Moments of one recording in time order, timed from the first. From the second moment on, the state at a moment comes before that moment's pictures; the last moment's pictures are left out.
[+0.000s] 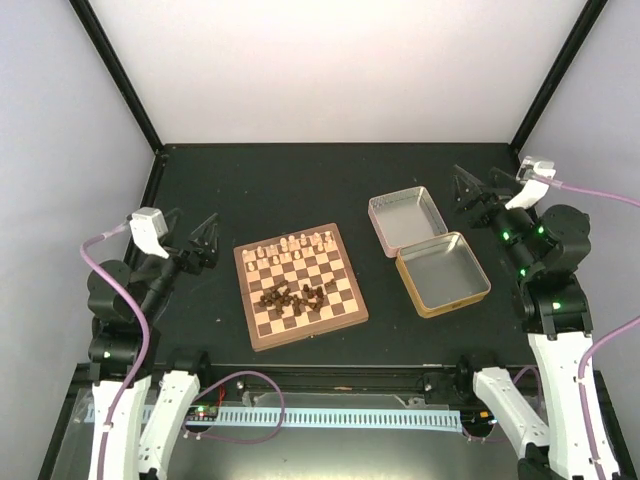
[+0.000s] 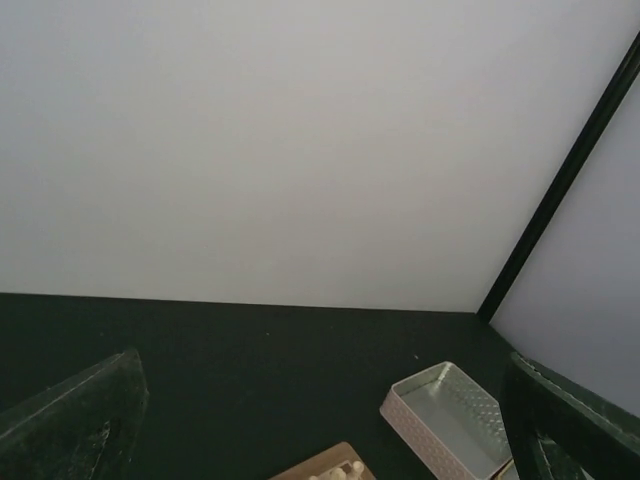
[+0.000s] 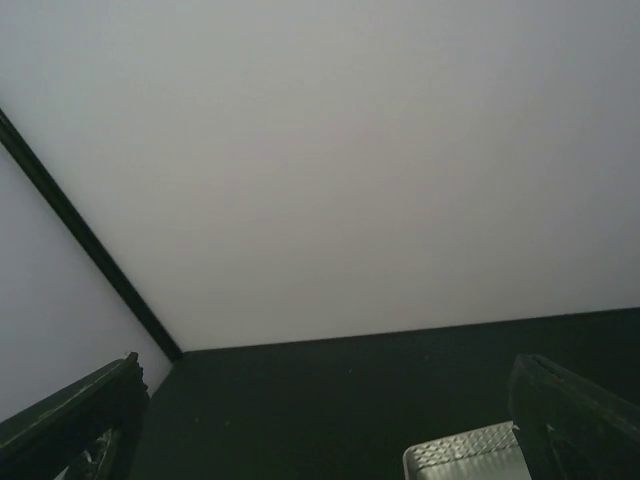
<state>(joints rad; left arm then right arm) -0.04 0.43 0.87 -0.40 0.30 -0.33 0.12 0.73 1.09 -0.33 -0.21 0.40</state>
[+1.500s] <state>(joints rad) 0.00 1.03 0.49 -0.63 0.36 -0.71 0.51 1.53 1.05 -0.56 -0.28 0.35</state>
